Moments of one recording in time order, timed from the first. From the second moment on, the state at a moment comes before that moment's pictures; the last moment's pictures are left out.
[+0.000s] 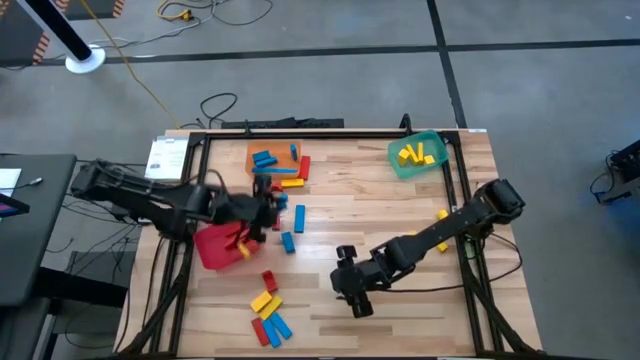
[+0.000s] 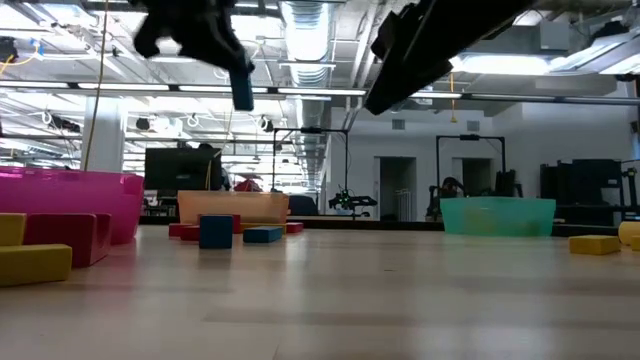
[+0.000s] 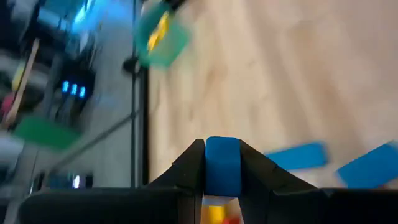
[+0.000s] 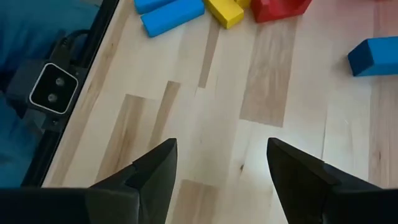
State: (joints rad) left arm -0.16 1.16 0.95 -0.41 -0.55 0.53; right arm 0.45 1.79 1.29 -0.39 0.08 0.21
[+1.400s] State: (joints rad) left arm 0.66 1.54 0.95 -0.34 -0.14 0.54; right arm 0.57 1.79 1.29 -0.39 0.32 0.26
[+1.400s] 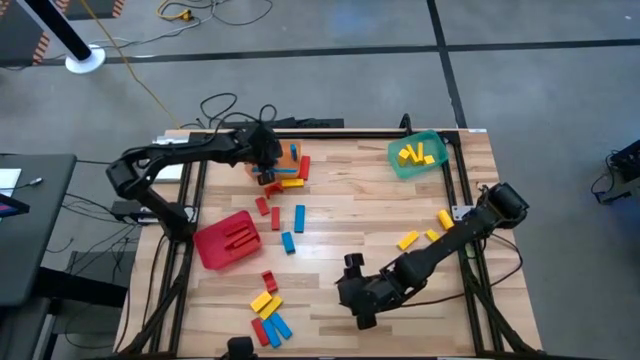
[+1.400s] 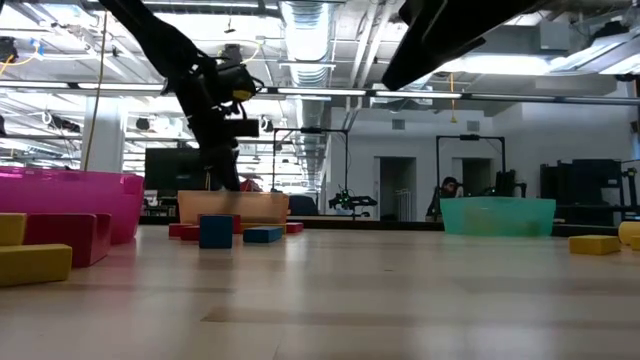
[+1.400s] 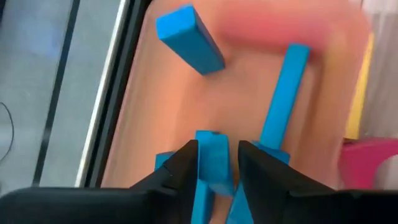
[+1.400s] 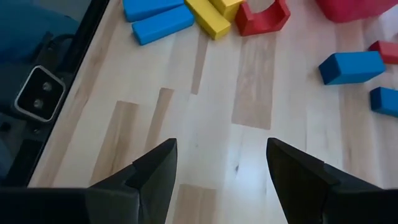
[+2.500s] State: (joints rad) left arm 0.13 1.11 0.94 -0.84 -0.05 0.14; right arm 0.08 1.94 1.29 0.06 0.12 -0.28
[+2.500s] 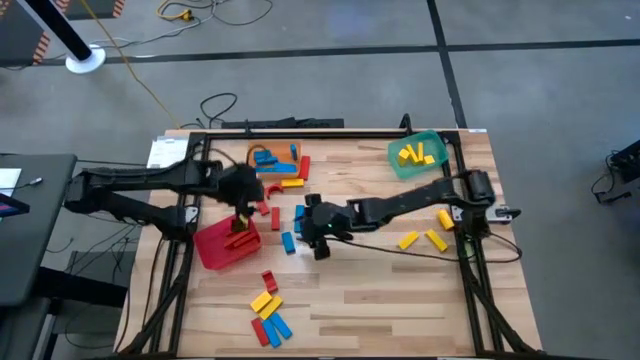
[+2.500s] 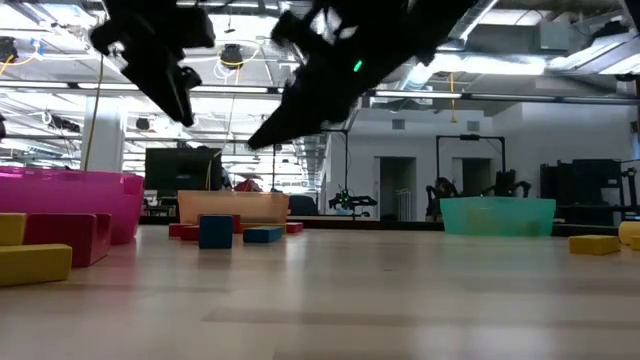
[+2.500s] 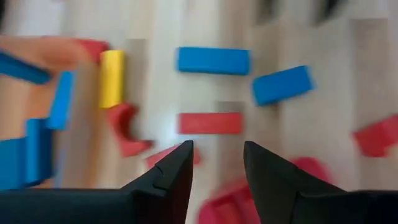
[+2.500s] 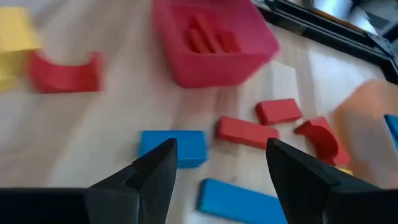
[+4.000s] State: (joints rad) left arm -0.68 1.11 0.77 -0.56 -0.35 -0.35; right arm 0.13 2.02 1.61 -0.98 0.11 -0.11
